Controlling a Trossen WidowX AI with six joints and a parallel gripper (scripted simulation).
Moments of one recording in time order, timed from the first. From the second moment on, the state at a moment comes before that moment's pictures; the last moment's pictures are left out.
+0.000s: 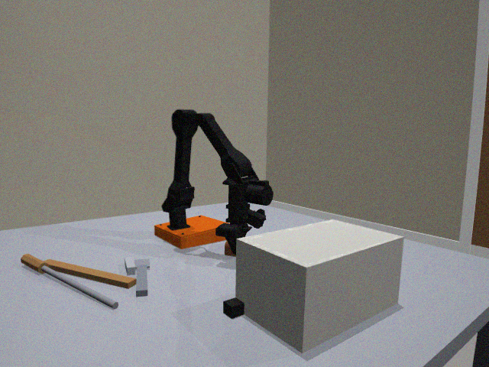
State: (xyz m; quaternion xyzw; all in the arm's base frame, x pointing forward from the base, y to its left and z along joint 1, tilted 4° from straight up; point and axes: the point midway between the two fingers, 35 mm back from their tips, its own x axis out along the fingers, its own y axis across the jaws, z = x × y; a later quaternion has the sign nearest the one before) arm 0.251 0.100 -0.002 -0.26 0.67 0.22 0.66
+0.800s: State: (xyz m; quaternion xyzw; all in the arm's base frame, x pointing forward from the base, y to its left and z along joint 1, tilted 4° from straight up) arm 0.256 0.074 0.000 -0.26 0.67 0.22 0.66
